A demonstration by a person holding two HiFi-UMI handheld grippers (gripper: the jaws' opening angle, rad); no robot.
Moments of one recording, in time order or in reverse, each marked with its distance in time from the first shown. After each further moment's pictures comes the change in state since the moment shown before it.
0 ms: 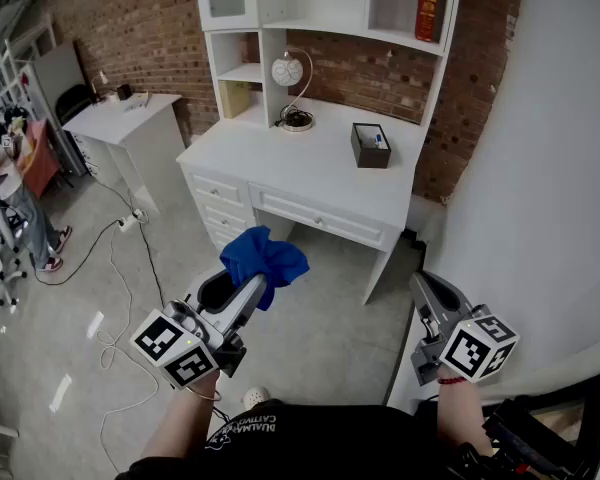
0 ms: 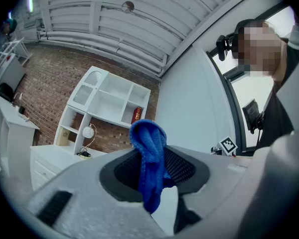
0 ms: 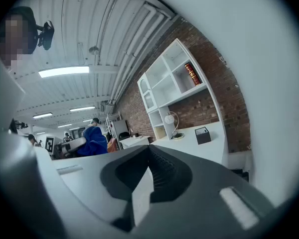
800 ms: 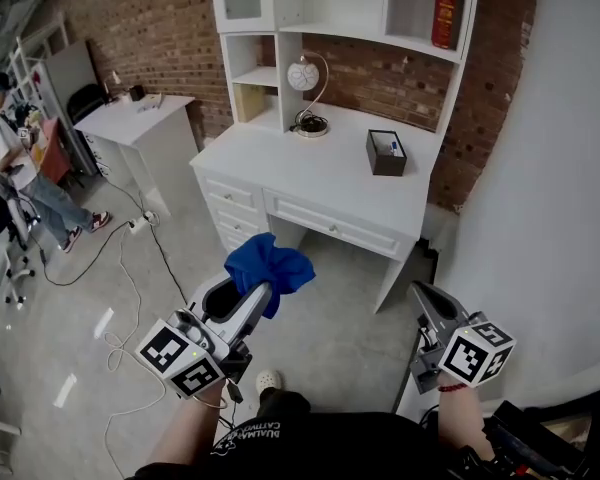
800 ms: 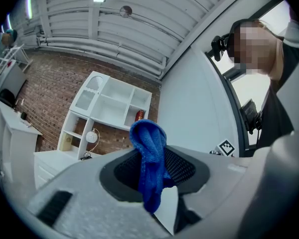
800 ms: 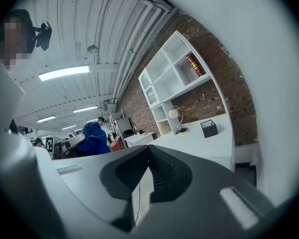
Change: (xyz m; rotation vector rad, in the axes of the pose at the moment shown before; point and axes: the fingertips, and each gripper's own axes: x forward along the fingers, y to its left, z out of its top) left arm -0.009 0.016 0.001 0.033 -0.034 0.016; right arm 0.030 0.006 -0.025 0.033 0.034 0.042
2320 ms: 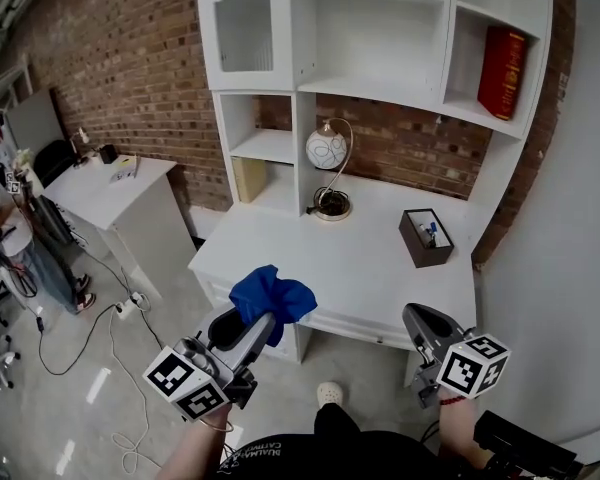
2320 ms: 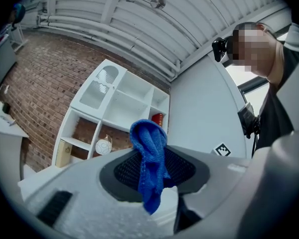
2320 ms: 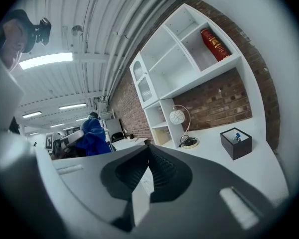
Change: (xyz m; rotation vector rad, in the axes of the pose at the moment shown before) left arm 0.124 0.372 0.066 -0.041 -0.020 -0.131; right arm 0.375 -0.034 0.080 -0.030 -0.026 -0.081
